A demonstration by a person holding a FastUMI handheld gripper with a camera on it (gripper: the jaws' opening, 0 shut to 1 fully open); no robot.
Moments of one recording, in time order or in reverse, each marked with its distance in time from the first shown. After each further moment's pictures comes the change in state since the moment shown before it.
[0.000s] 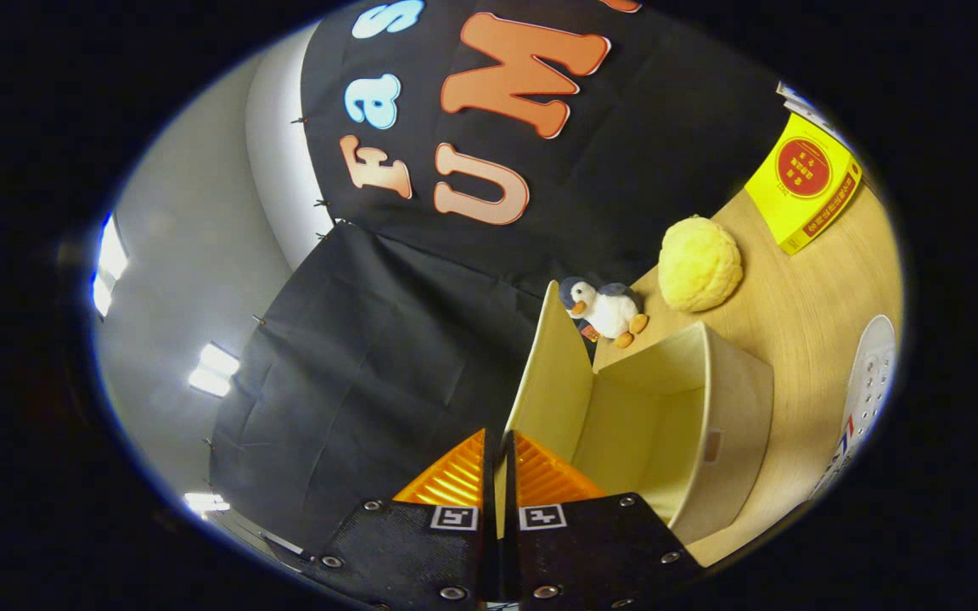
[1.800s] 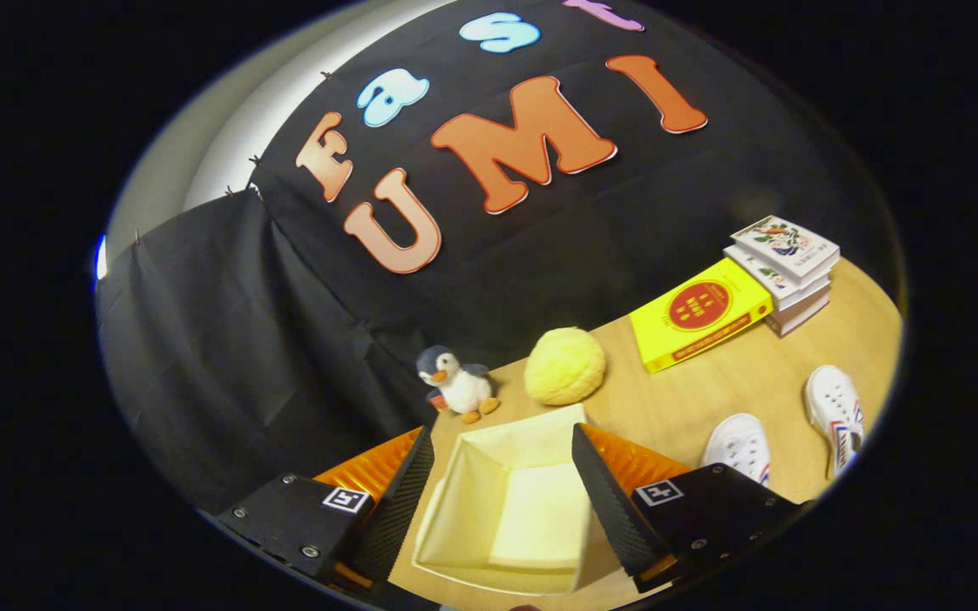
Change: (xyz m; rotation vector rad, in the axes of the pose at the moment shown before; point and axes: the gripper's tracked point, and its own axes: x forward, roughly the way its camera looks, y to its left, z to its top) arm -0.035 -0.066 0.029 -0.374 -0.309 -0.662
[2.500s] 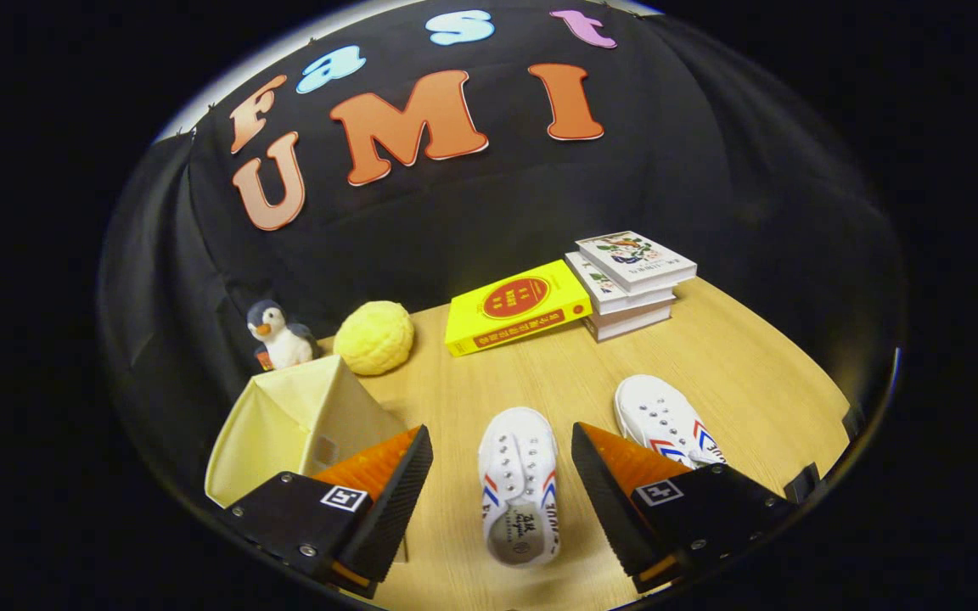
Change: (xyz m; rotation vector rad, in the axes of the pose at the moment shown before) arm -0.033 -0.195 -0.048 -0.156 0.026 -0.428
